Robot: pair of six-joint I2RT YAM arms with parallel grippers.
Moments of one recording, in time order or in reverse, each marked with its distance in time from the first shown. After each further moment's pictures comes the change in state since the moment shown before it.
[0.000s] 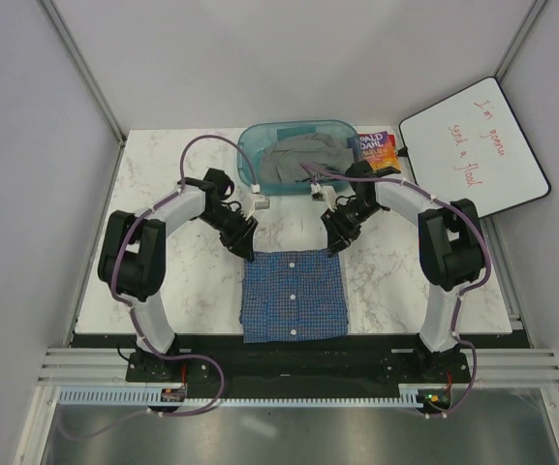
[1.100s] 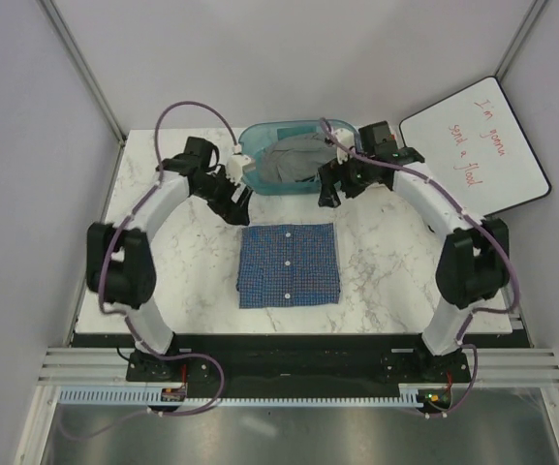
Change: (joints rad) left arm 0.064 0.013 0.179 0.113 -0.196 -0.143; right arm -0.010 -0.123 0.094 0.304 0.280 0.381
